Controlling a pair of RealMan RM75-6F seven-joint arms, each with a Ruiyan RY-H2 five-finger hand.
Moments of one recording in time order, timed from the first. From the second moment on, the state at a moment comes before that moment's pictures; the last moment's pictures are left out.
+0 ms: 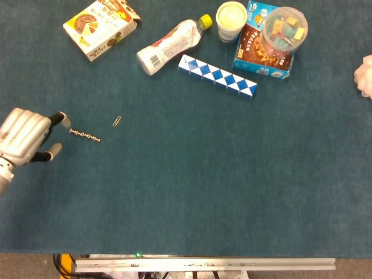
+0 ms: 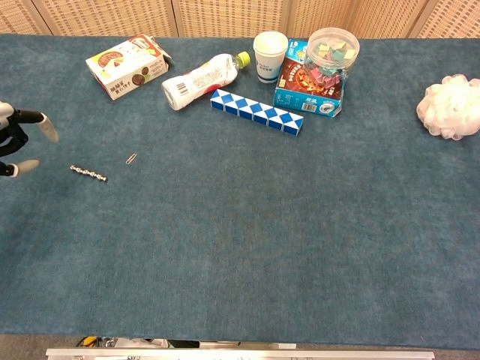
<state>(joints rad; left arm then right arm) -0.40 -1.10 0.00 -1.58 1.56 1.03 0.03 0.08 -1.03 0.04 -1.59 -1.64 1.57 0.09</state>
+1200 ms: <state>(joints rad) -0.52 -1.31 -0.01 -1.51 1.34 0.88 0.28 0.07 -1.03 0.04 -1.57 -1.62 1.56 0.12</state>
